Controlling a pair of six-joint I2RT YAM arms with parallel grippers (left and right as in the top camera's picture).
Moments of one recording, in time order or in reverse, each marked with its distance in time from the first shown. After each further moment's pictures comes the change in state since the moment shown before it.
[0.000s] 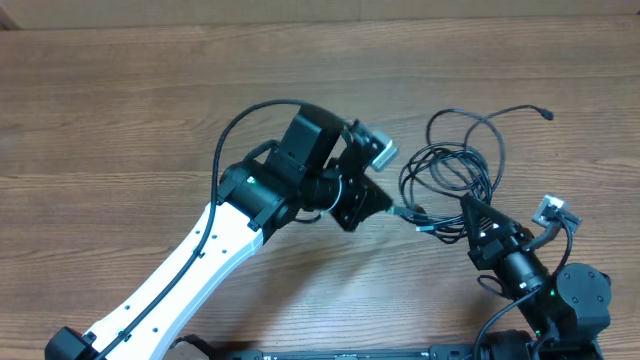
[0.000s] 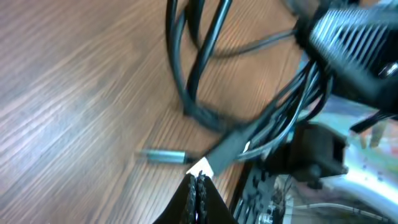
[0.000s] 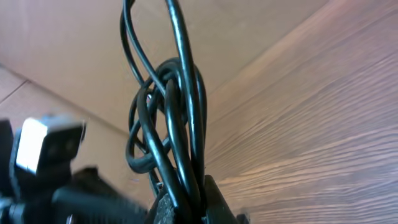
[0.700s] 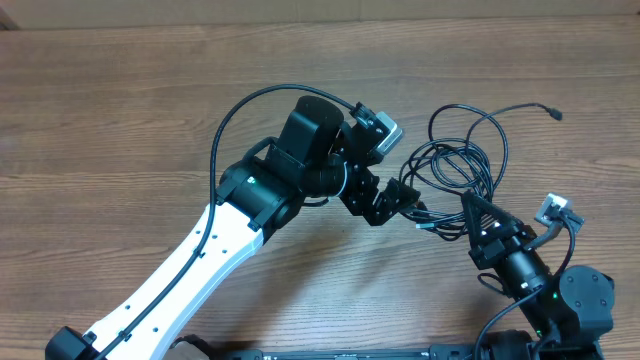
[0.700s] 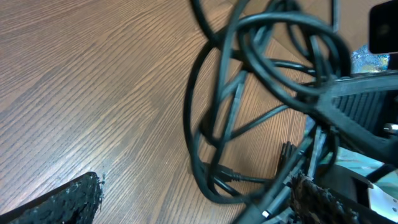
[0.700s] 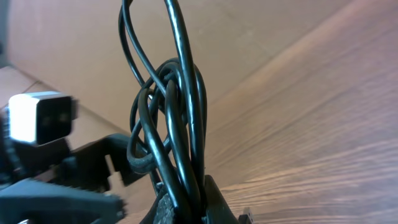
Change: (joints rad) left arm 0.000 0.000 -0.003 0.222 -0.051 -0.016; right arm 0.000 0.000 0.000 0.052 -0.030 0.000
